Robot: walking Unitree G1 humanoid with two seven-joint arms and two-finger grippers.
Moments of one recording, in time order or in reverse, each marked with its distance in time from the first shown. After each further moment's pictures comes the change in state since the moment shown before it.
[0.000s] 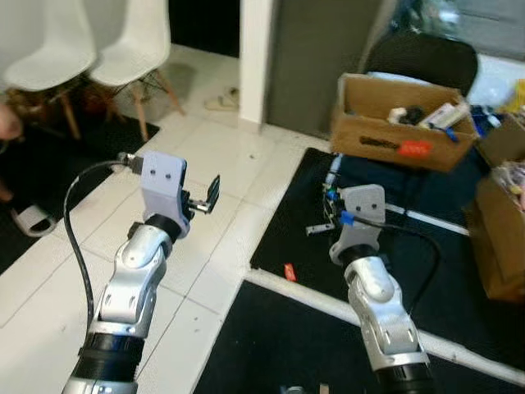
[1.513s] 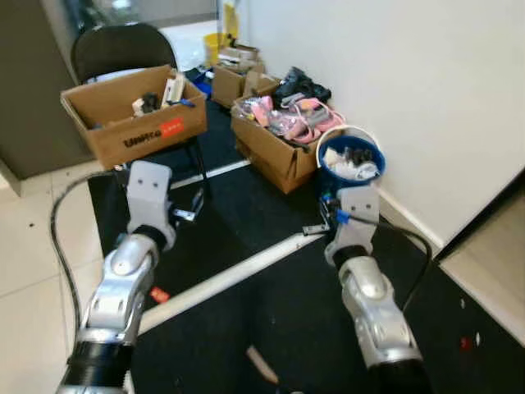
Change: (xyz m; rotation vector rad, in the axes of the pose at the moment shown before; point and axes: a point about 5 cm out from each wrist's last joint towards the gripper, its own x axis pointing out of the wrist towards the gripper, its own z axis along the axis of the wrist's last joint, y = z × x) left arm -0.007 0.016 -0.023 0.000 0.152 0.092; right arm 0.000 0.005 -0.017 0.069 0.089 -0.011
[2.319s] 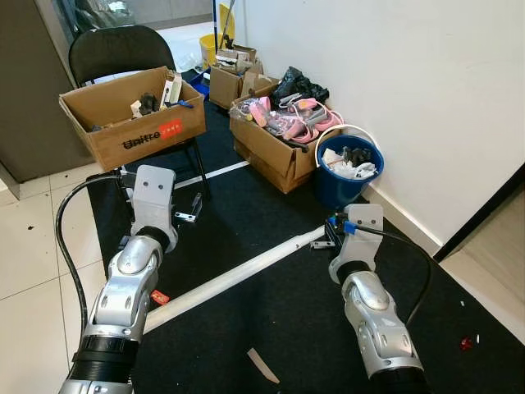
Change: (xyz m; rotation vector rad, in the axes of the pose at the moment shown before) left arm 0.004 0.001 -0.004 0.001 0.022 0.036; right arm -0.006 -0.007 -0.023 0.073 0.103 -0.046
